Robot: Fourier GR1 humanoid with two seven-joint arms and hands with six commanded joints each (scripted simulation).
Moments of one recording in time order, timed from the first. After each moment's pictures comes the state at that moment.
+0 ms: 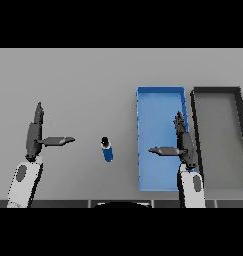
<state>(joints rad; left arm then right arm) -0.11 0.43 -0.16 -1.48 0.24 0.26 0.01 0.00 0.00 0.00 -1.57 0.00 0.00 0.00</state>
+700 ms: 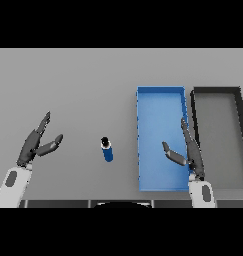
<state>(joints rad) -0.04 0.60 -0.23 -1.49 0.23 -0.01 -0.16 0.12 -0.15 0.07 -1.70 0.16 0.04 -0.12</state>
